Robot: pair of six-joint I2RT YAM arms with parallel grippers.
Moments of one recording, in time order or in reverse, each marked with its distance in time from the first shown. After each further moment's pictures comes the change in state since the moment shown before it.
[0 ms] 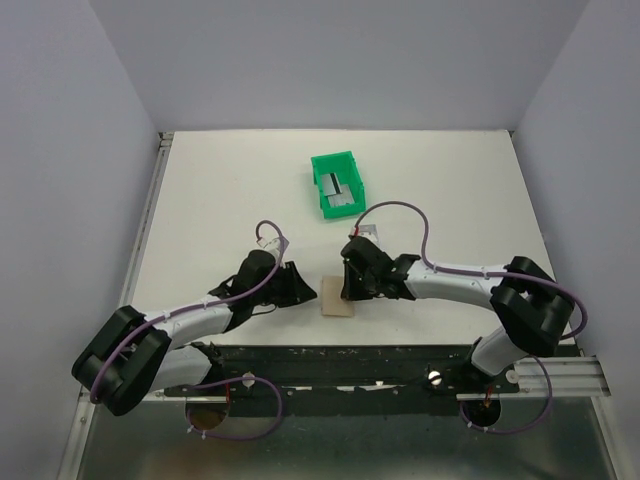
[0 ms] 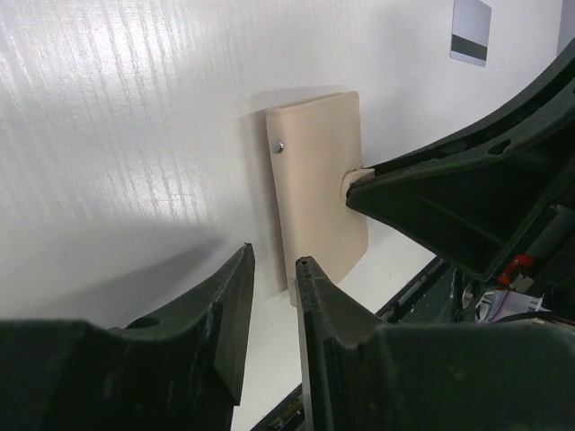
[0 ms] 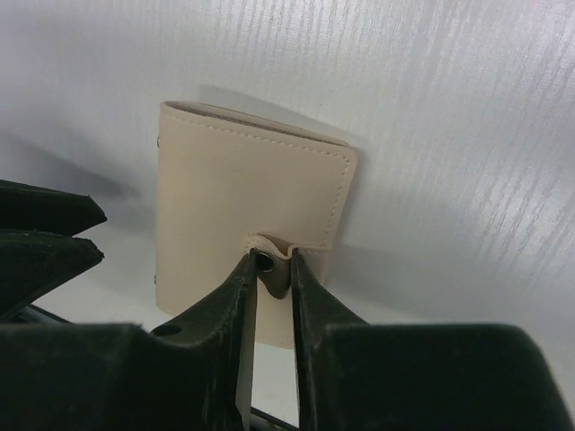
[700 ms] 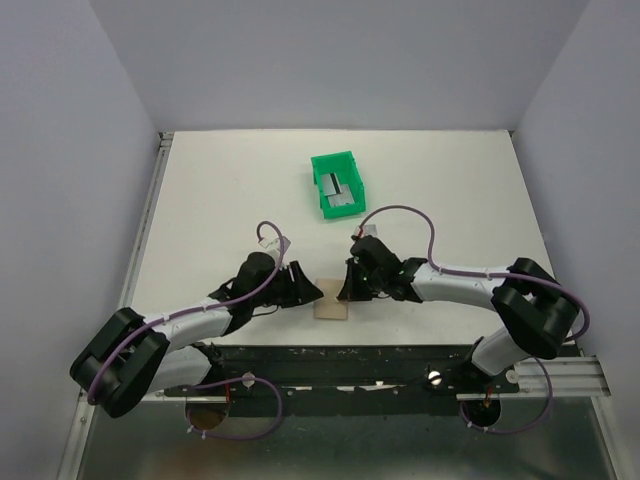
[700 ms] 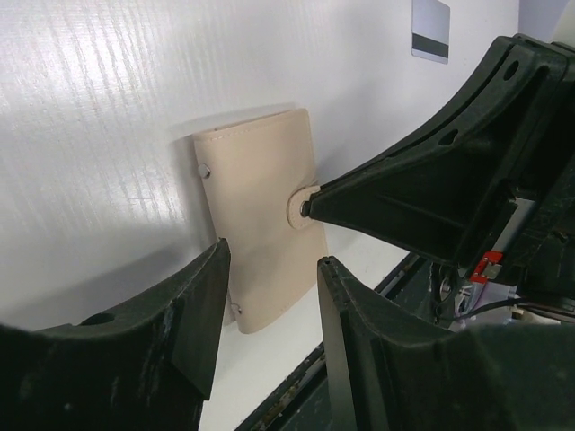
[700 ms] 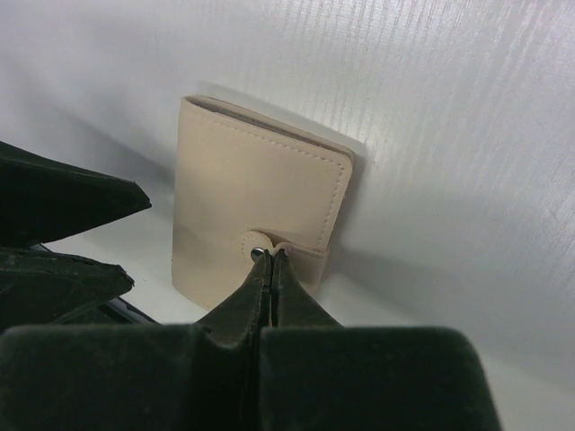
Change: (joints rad) left arm -0.022 -0.010 -0.033 0.099 0.023 -0.033; right arm -0.051 -0.034 -0.103 0.182 -0.188 0.026
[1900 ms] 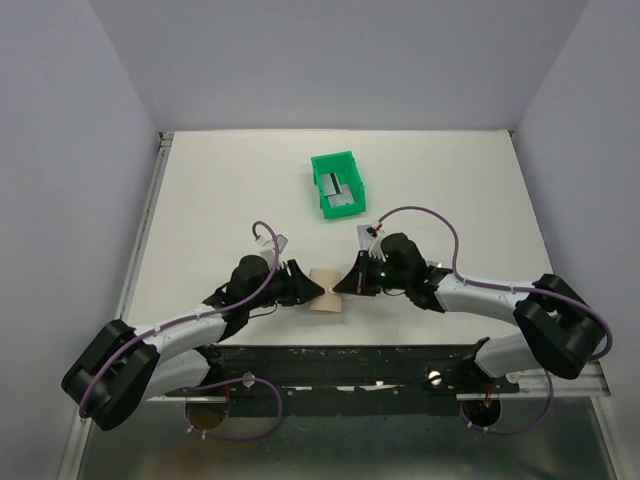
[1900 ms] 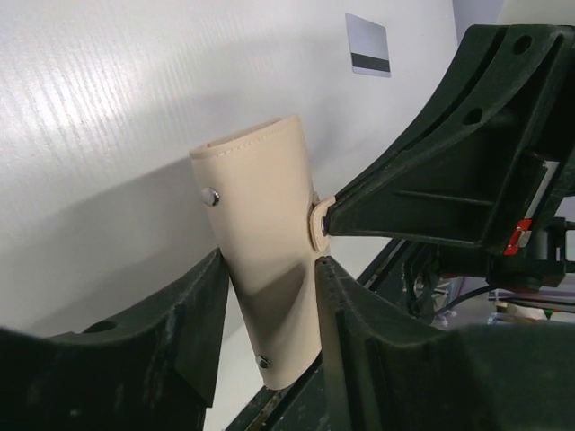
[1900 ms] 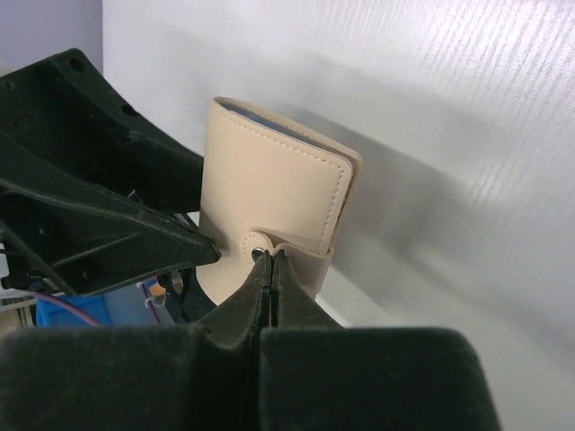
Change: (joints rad) left arm -0.002 -0.079 -0.036 0.079 0.009 0.010; right arm -0.109 -0.157 -0.199 0.357 -0.267 0.075
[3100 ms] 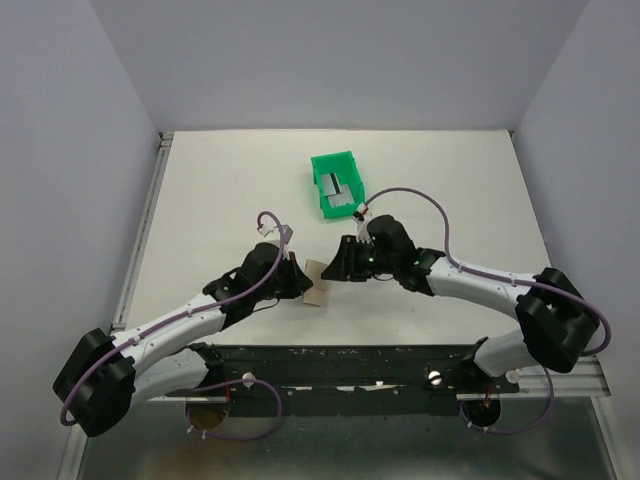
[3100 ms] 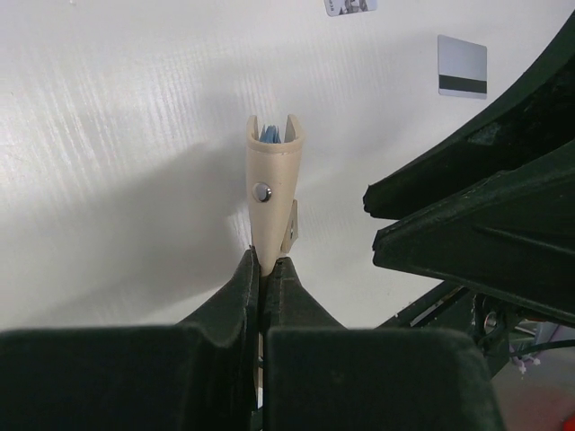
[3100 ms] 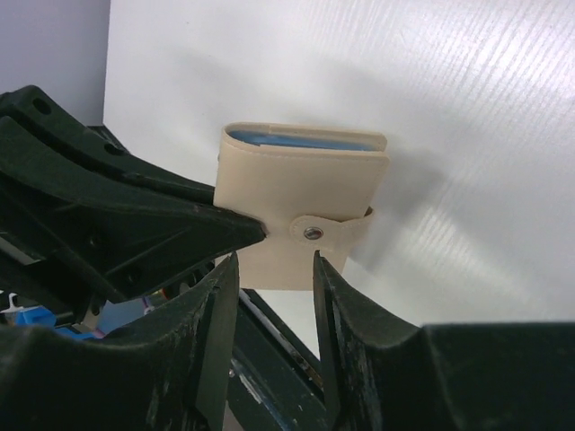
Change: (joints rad) left arm -0.090 -0.077 0.229 -0.485 -0.276 0.097; right arm 0.018 0.037 0.215 -0.184 0.026 -0.076
